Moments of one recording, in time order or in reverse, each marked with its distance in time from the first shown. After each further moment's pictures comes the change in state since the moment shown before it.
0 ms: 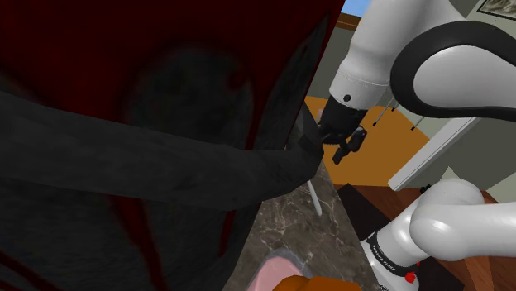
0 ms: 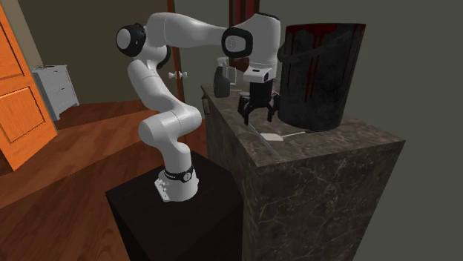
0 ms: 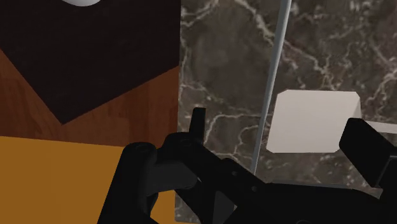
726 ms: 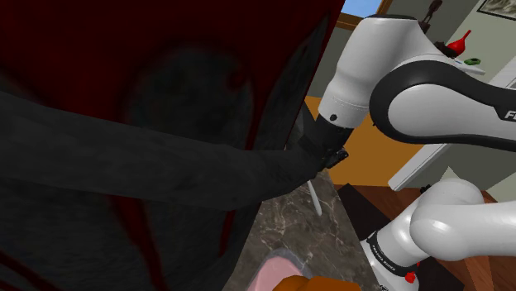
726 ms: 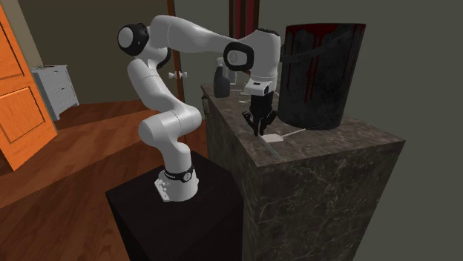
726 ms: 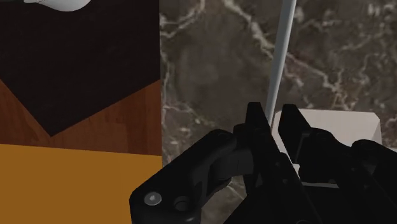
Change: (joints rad) arm 0.007 0.016 0.048 -0.083 0.039 0.104 0.018
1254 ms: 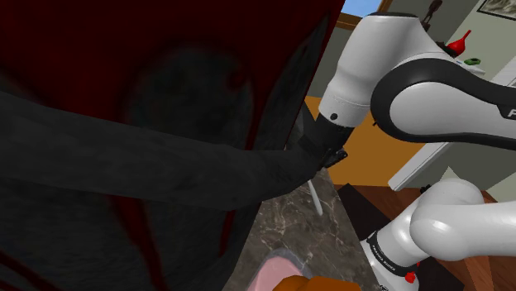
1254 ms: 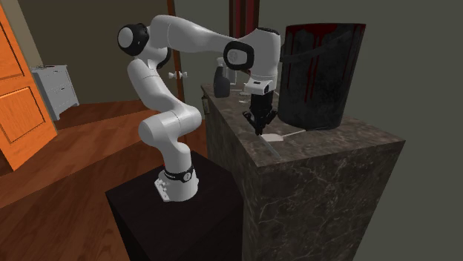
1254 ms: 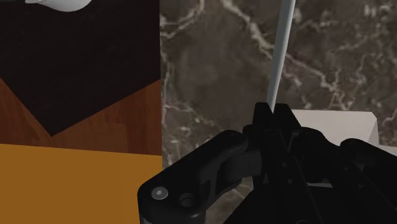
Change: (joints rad) arm 0.000 -0.001 -0.001 0.007 -0.001 -0.007 0.002
